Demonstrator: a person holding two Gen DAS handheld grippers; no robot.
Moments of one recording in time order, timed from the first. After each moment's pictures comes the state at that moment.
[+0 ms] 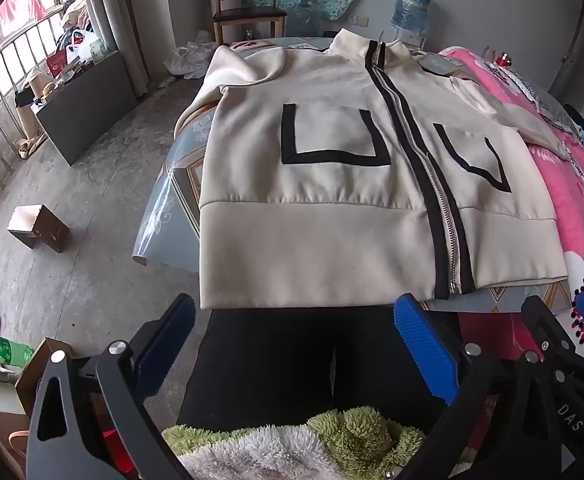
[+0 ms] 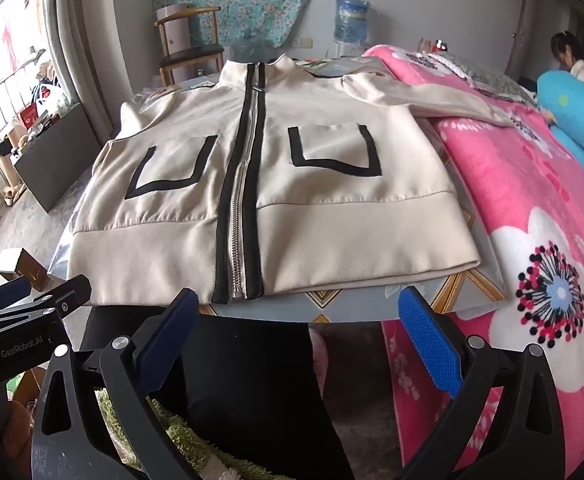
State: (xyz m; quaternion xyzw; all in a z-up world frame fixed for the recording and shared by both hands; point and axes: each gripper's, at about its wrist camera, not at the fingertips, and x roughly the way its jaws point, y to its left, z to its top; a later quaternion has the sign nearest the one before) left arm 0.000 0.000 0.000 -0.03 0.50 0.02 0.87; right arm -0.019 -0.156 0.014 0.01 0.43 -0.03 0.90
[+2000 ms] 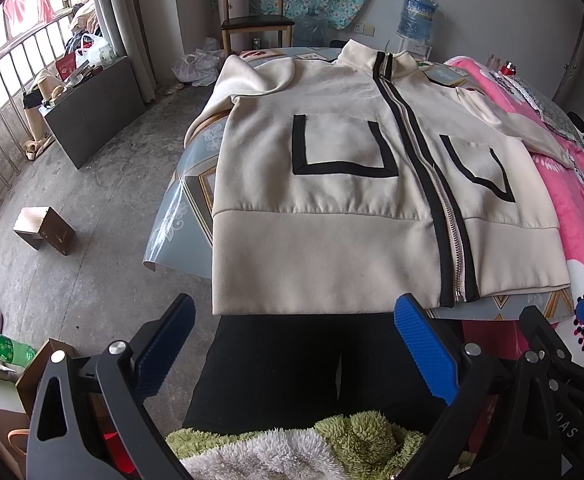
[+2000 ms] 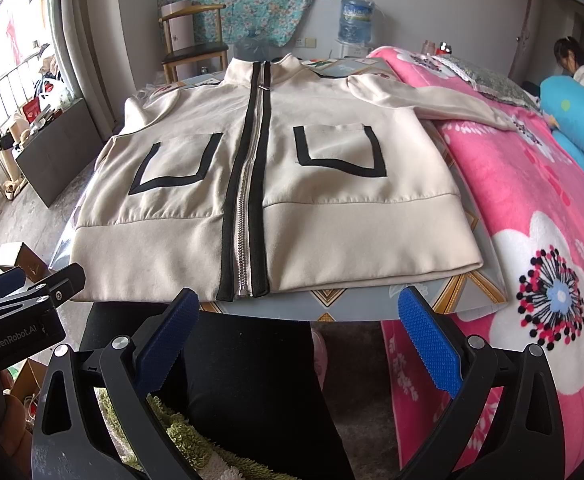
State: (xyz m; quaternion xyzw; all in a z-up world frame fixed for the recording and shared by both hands) left arm -0.004 0.008 0.010 -0.03 0.48 0.03 0.87; right arm -0.019 -0.156 0.019 0.00 0.43 -0.03 0.90
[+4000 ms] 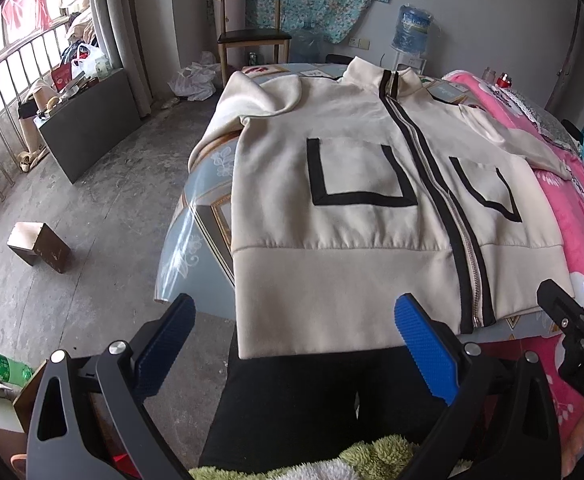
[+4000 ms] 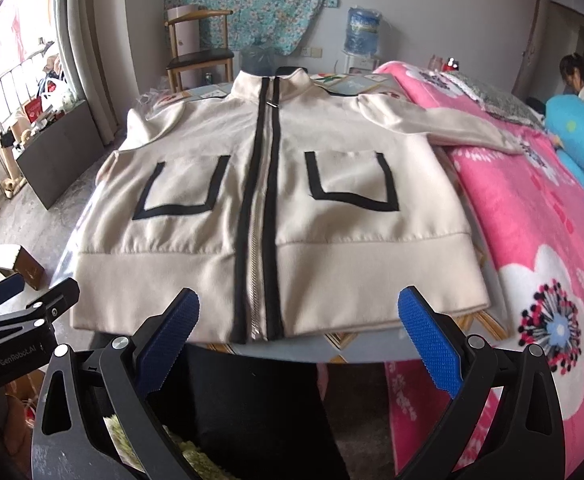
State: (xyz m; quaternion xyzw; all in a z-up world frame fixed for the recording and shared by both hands) left arm 0.019 0.045 0.010 -0.03 0.45 0.01 0.89; right arm 0.015 -0.149 0.036 0.00 0.42 -0.02 0.91
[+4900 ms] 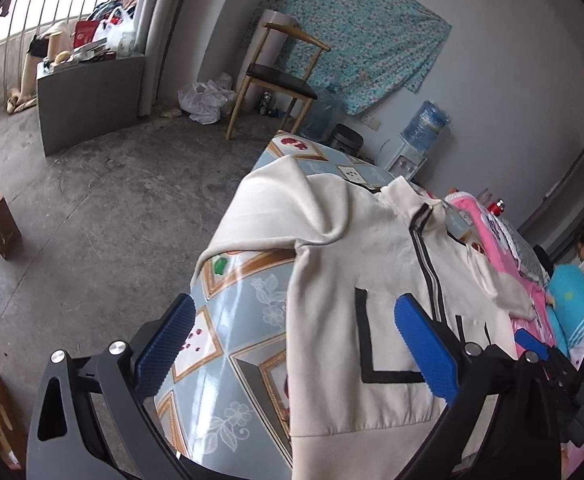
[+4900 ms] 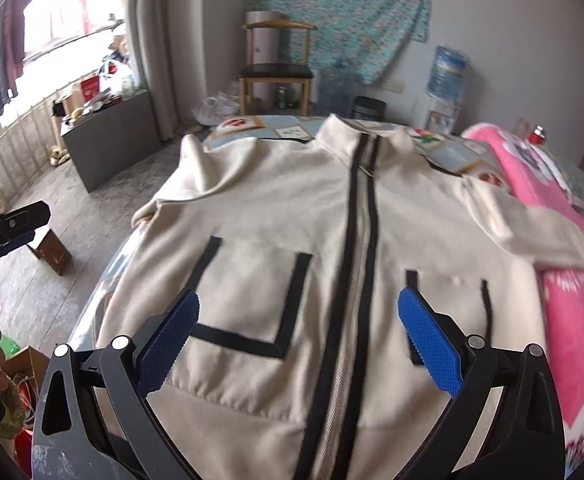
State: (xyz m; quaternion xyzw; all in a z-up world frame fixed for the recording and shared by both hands) left arm 0.122 0.186 0.032 -0.22 0.36 0.00 0.91; right arm 0.148 -0.078 0.047 -0.07 0.38 0.12 0.91
